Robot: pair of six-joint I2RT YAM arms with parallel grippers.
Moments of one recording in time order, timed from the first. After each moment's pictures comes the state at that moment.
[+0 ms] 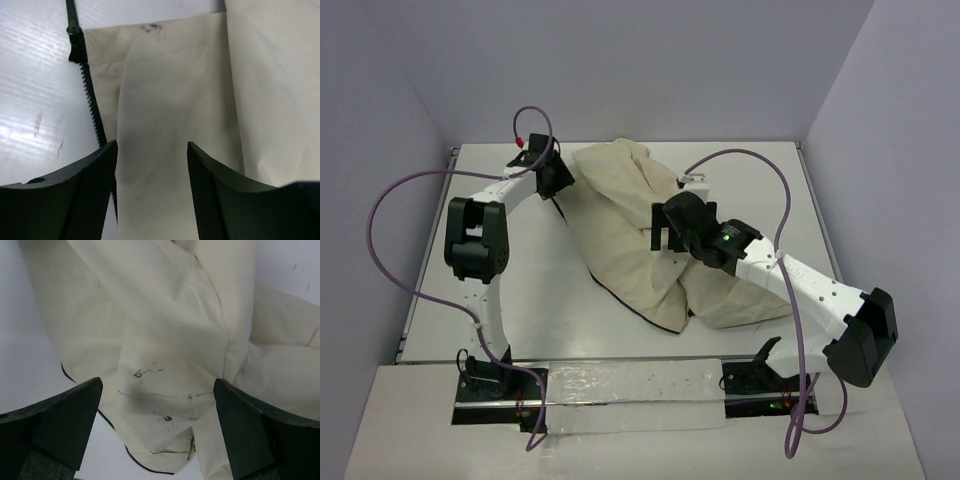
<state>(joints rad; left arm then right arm) -0.21 2.12 1.64 -0.38 -0.12 -0.67 0.78 1.30 1.13 -0.59 0.40 0.58</state>
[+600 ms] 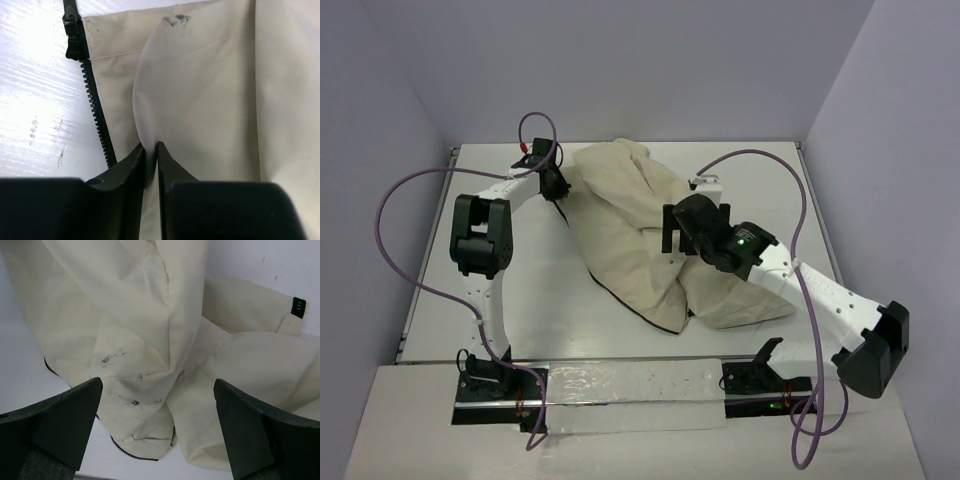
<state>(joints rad) -0.21 2.20 1.68 -0.40 -0.12 -0.64 0.77 1.23 1.13 -0.69 0.45 0.58</state>
